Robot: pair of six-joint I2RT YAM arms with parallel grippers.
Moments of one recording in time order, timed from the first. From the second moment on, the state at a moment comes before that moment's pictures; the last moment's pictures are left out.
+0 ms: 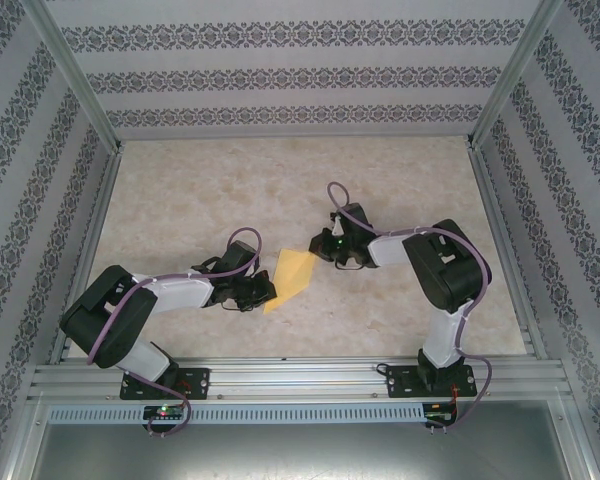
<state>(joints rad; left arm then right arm) -0.59 1.52 0.57 -0.06 0.37 -1.01 0.44 1.89 0.86 0.20 -0.47 0.88</state>
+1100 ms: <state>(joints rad) -0.59 1.52 0.57 -0.06 0.37 -0.99 0.56 1.87 0.87 0.13 -0.47 0.85</state>
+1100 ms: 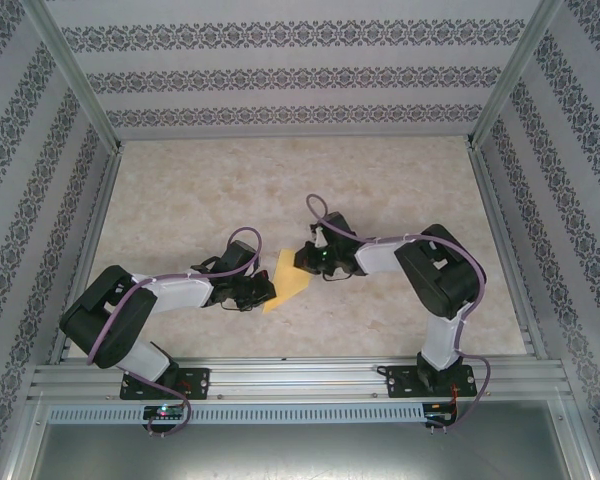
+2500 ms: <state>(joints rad) -0.56 1.60 0.92 -0.53 0.24 -0.66 0.70 1.51 0.63 0.02 -0.32 1.04</state>
